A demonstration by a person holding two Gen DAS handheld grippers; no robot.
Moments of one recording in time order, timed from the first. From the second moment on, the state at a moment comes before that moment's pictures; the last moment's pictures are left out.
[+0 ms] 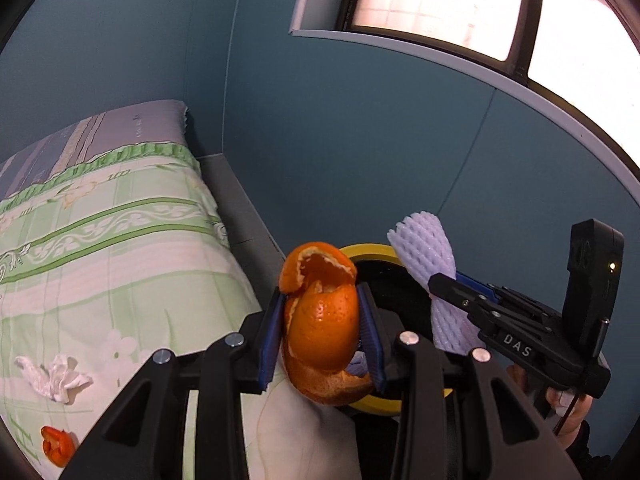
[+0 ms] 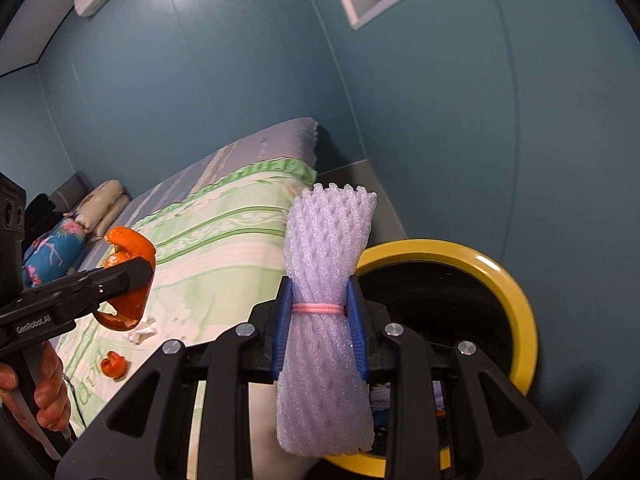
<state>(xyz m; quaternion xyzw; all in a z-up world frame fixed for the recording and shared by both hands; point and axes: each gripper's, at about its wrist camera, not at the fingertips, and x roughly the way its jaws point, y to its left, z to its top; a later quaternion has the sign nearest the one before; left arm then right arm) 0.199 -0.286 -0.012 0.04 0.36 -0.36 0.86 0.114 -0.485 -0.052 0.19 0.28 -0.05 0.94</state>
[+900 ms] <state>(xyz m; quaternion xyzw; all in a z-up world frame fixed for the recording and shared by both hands) 0.223 -0.375 -0.076 0.07 0.39 -0.38 0.84 0.111 -0.541 -0.097 0.20 0.30 -0.11 0.92</state>
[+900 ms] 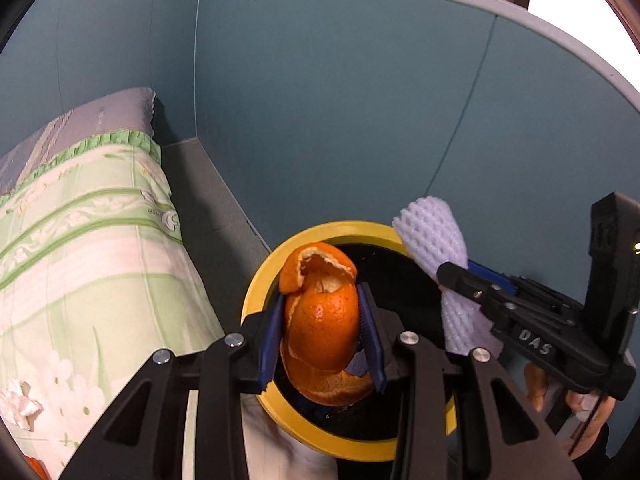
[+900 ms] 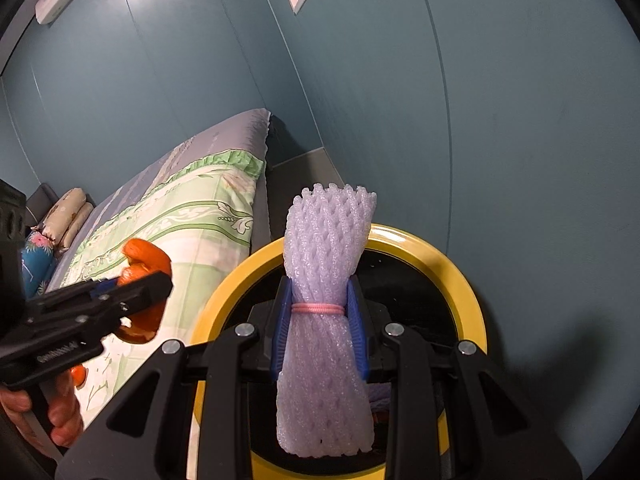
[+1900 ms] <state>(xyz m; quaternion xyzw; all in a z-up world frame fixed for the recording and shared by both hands) 0.253 -0.356 -0.105 -0.01 0.42 -0.36 0.83 0.096 -0.562 -0.093 0.23 0.29 -0.15 0.92</state>
